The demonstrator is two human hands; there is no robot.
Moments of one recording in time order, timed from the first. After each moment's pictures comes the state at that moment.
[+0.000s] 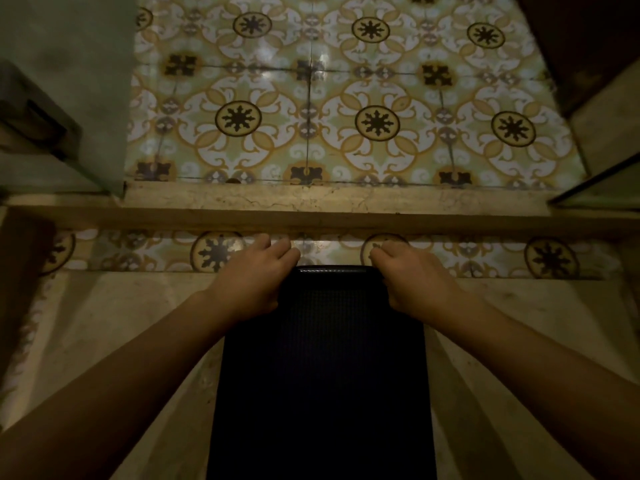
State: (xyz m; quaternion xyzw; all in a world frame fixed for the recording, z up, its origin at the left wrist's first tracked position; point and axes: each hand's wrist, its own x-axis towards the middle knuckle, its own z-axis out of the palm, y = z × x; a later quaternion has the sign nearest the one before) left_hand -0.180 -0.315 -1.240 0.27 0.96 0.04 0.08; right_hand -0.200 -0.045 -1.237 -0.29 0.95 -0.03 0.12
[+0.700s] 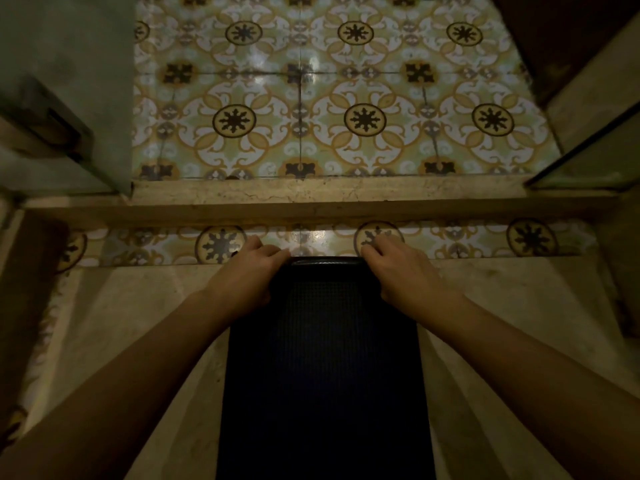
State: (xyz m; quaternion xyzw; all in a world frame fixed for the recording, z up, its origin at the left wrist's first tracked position) left_hand -0.158 -0.319 -1.233 0.25 0.96 0.09 0.08; right_hand -0.169 -0.049 -1.228 -0.26 0.96 -0.02 0.08
